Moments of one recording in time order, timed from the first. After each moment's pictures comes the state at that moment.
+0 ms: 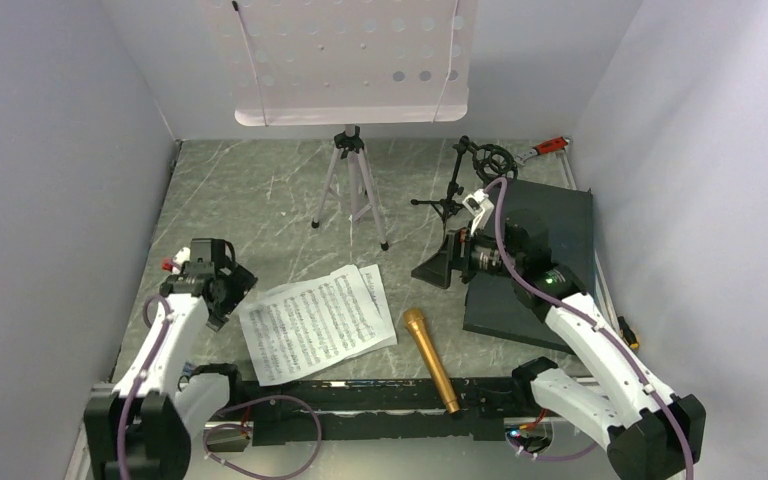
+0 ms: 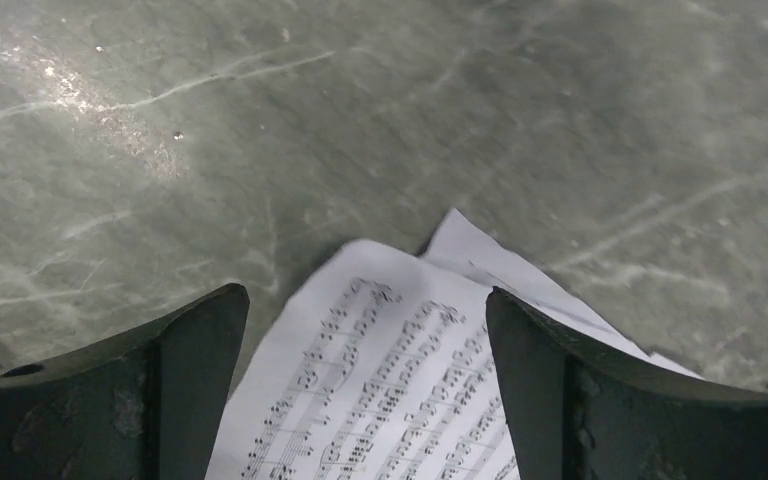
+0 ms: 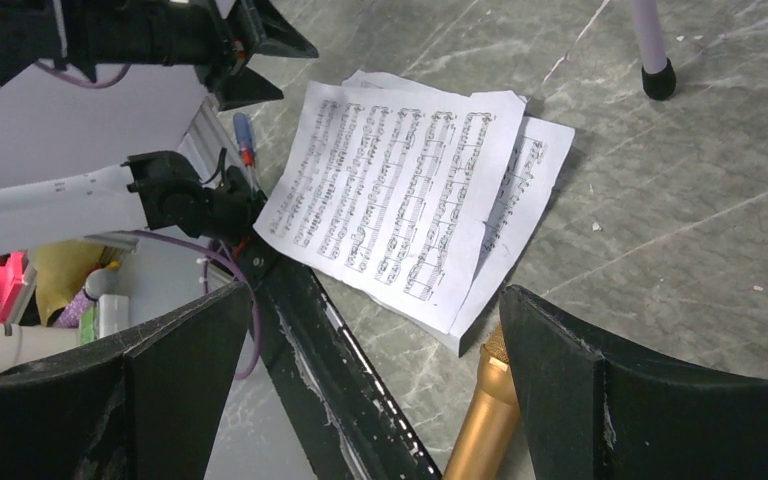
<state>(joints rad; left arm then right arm) -0.02 0.90 0.61 -0.77 -0.23 -0.95 0.38 0.90 0.74 -0.26 -0.69 0.42</state>
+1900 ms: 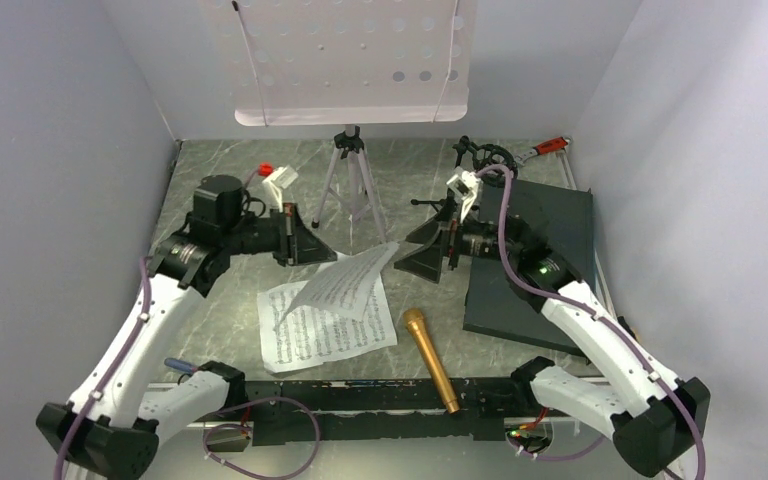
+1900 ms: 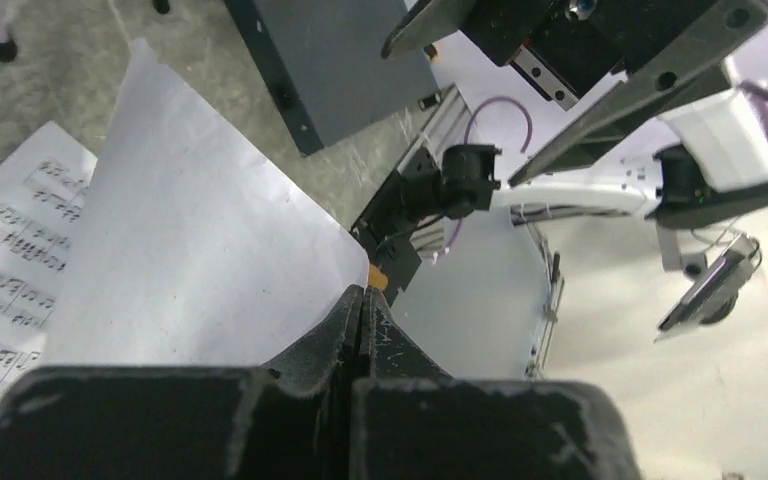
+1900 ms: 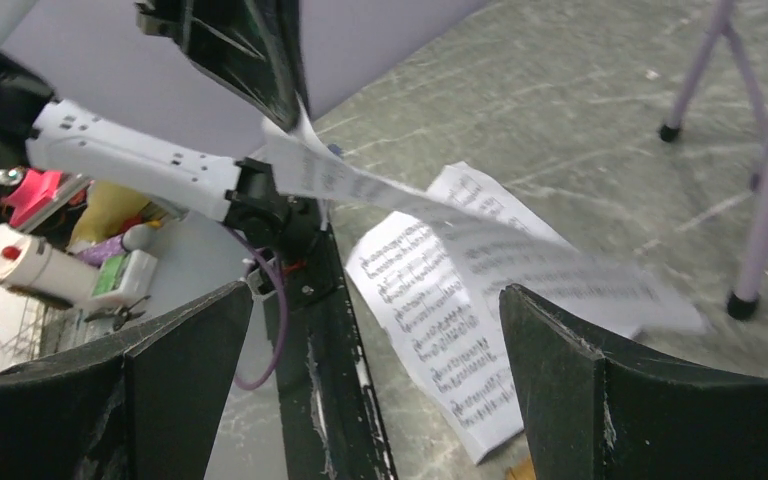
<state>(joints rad) -0.30 0.96 1.07 -0.57 0.87 -0.51 0.47 0.96 0.86 -0.03 -0.83 0.40</state>
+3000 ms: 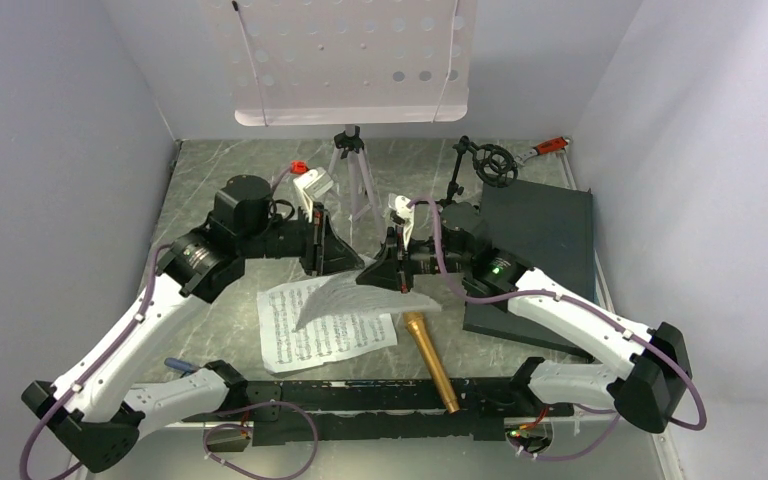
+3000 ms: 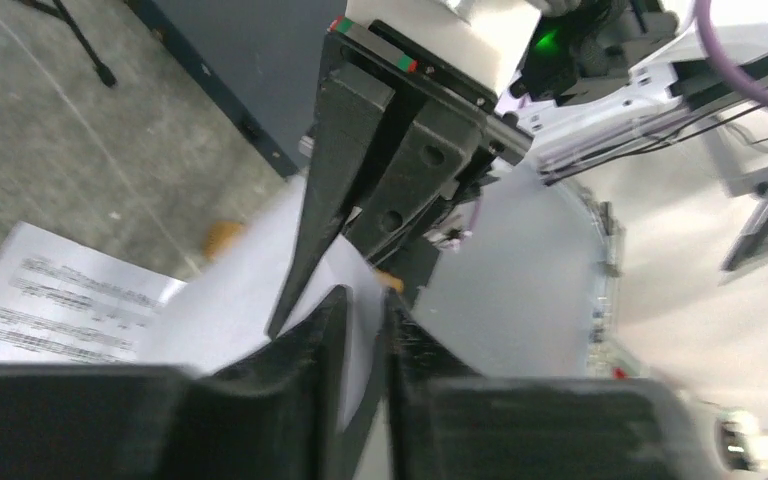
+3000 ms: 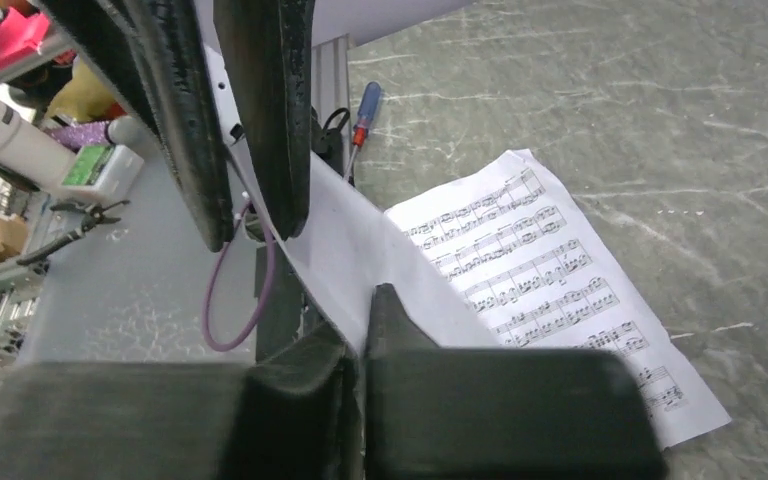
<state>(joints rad) -0.64 1.04 1.24 -0.57 0.70 -0.40 0.81 1.16 0.92 0.04 -0.72 0.21</state>
